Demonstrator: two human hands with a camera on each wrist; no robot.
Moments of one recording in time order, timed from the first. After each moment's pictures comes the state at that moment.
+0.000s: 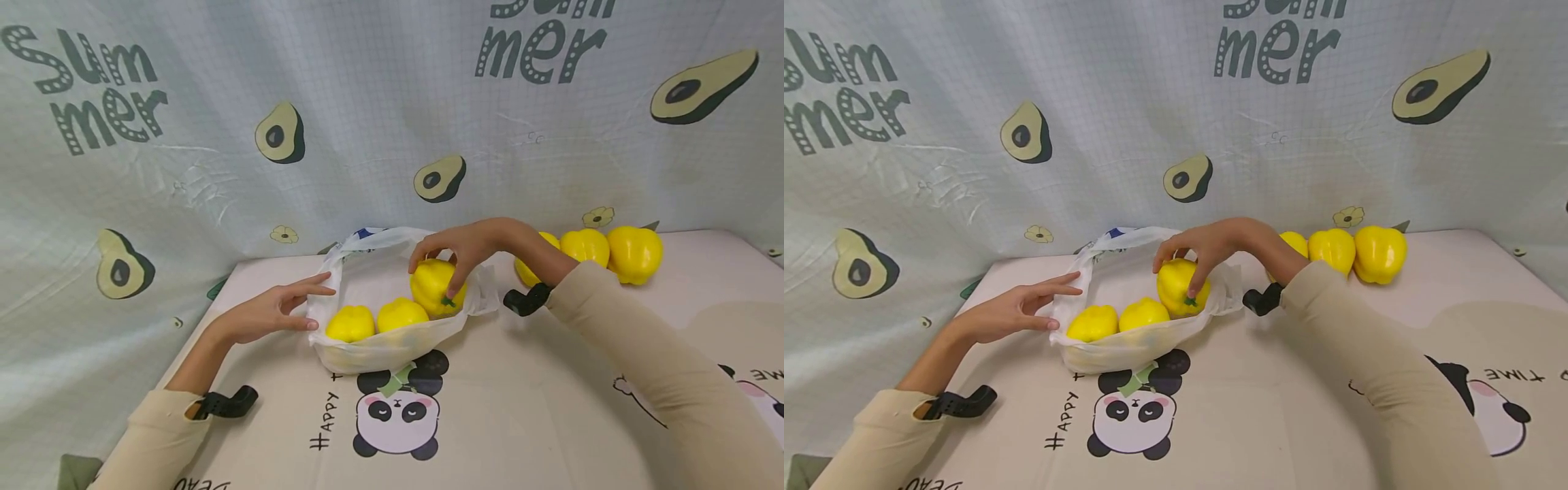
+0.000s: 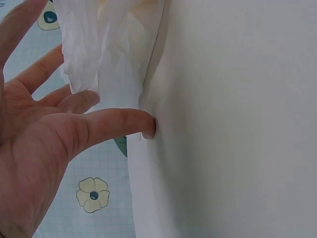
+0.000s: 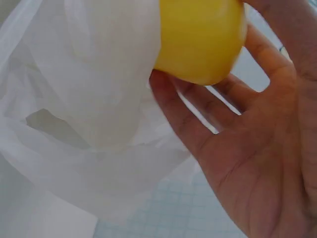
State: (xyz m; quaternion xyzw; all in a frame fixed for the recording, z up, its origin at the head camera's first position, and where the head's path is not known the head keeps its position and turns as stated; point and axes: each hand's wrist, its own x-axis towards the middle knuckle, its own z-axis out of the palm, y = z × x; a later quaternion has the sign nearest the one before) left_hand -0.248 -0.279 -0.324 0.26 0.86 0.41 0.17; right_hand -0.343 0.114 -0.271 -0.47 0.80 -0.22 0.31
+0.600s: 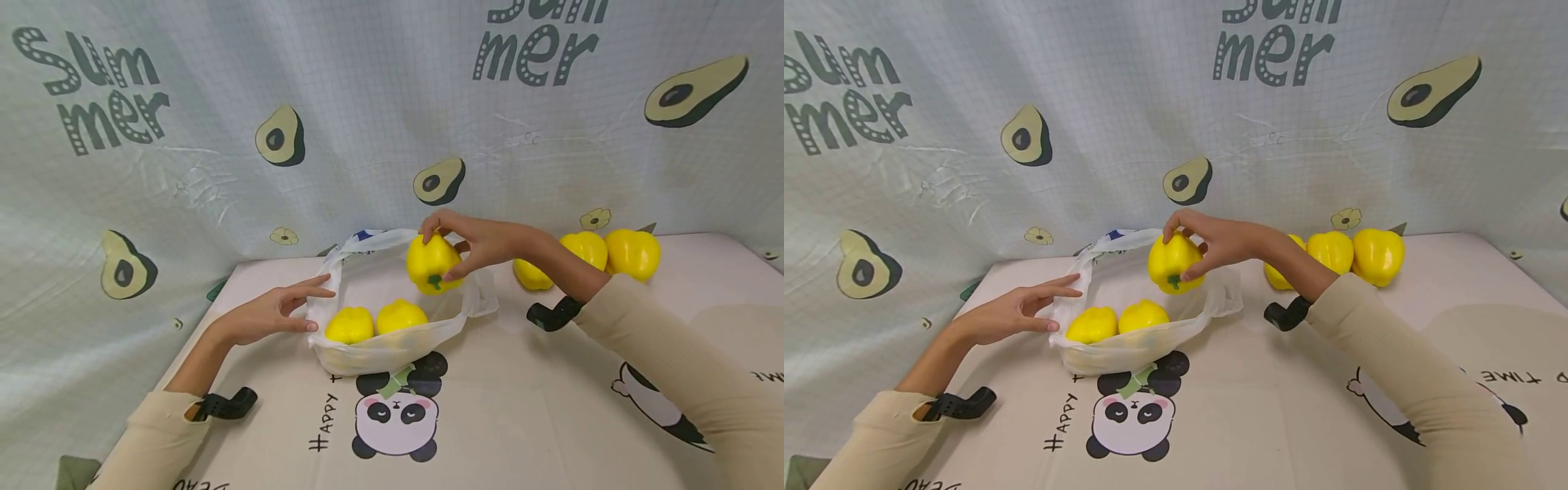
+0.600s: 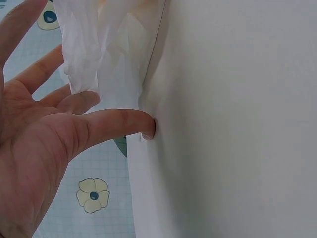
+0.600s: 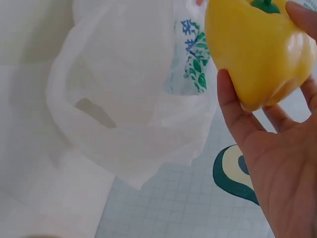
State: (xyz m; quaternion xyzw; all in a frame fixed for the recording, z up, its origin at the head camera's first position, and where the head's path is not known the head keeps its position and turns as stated) left_hand -0.243 -0.279 -0.324 0.26 0.86 0.40 0.17; right_hand -0.310 0.137 -0.271 -0.48 0.79 -0.36 0.15
